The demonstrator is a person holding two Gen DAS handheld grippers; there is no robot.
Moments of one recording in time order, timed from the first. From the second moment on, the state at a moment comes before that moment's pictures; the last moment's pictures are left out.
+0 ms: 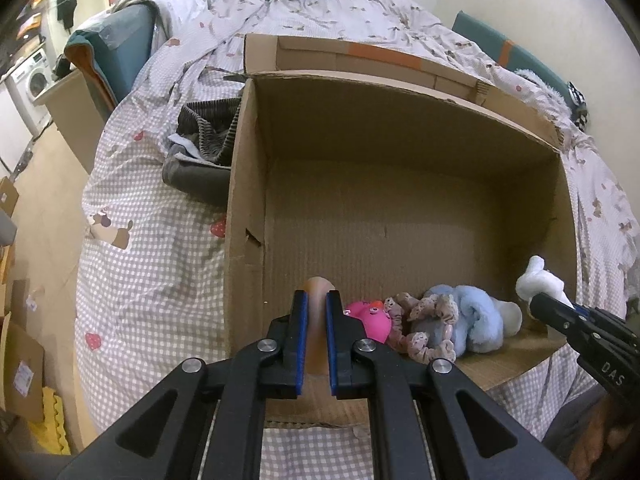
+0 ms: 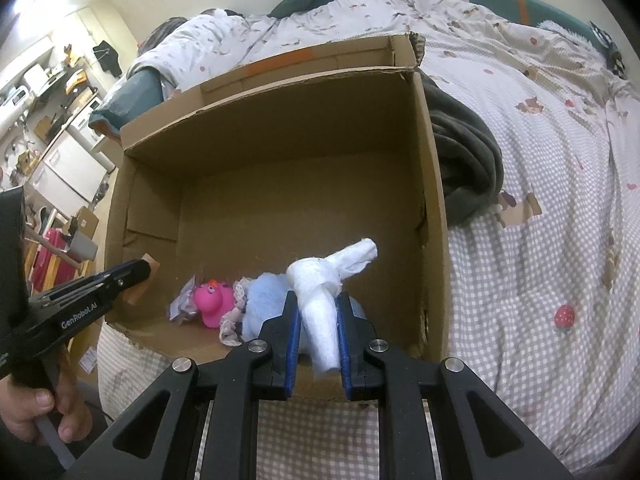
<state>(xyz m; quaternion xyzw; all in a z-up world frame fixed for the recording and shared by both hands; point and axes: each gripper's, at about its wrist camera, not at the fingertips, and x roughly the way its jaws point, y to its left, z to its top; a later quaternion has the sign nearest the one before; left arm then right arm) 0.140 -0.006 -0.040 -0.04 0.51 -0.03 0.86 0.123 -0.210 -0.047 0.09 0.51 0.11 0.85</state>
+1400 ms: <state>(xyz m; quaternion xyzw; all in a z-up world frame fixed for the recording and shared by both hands) 0.123 -0.014 -0.024 -0.01 0.48 -0.04 0.88 0.122 -0.227 -0.043 0.15 0.50 0.10 0.85</state>
